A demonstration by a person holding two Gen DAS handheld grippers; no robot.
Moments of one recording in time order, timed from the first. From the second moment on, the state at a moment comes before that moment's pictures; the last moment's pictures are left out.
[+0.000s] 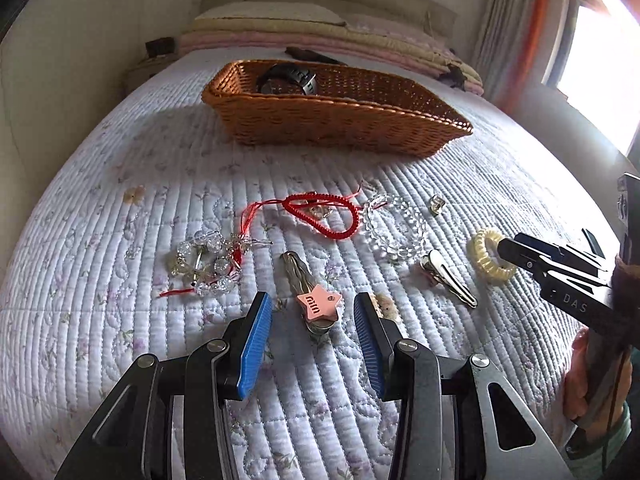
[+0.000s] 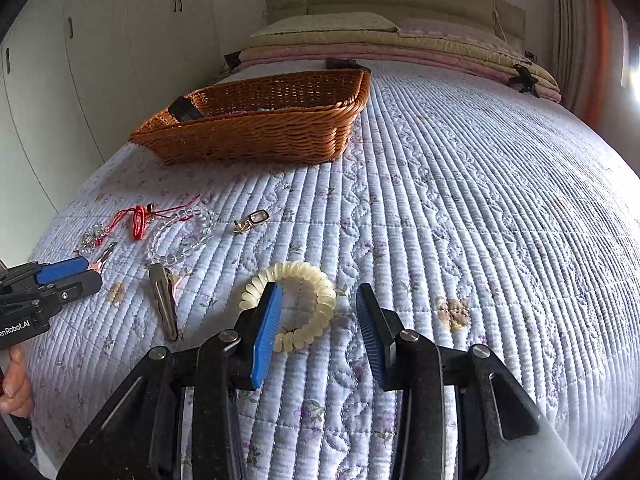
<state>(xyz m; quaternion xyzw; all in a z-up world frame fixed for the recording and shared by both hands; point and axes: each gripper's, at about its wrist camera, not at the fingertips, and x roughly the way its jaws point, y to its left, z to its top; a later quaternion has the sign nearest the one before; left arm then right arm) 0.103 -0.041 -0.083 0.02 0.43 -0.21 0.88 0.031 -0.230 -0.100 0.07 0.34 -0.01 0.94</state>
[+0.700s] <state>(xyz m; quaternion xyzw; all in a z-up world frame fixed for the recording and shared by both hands) 0.088 -0.044 -0.083 0.04 0.40 -0.20 0.90 0.036 -0.217 -0.102 0.04 0.35 -0.02 0.94</state>
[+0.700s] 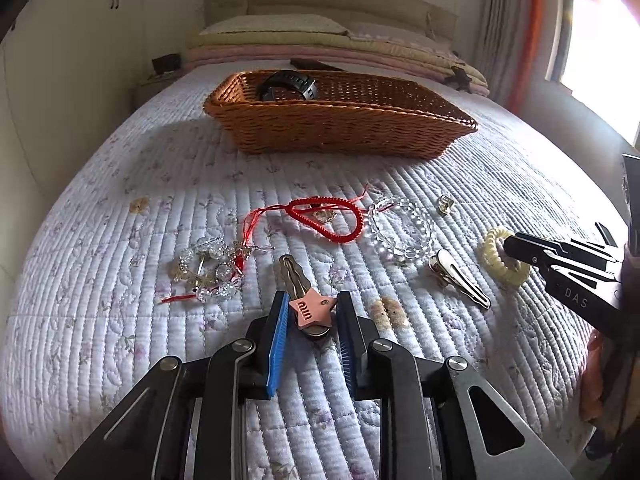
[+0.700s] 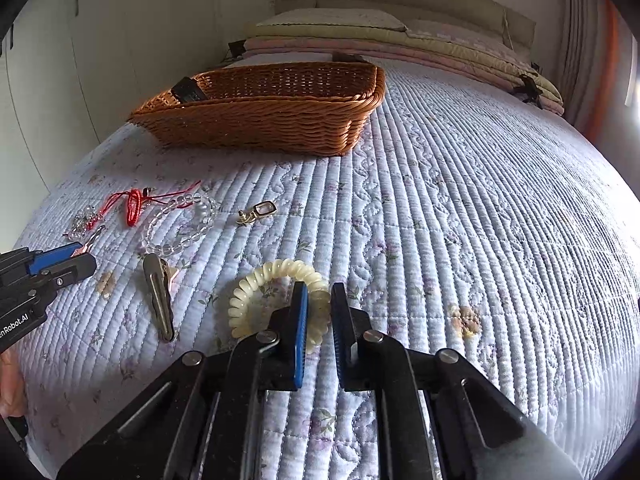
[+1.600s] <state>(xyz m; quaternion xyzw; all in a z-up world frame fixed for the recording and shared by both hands) 0.232 -0.105 0.044 -0.03 0.32 -0.32 0.89 0.178 -0.231 0.030 0.04 0.28 -0.01 0.96</state>
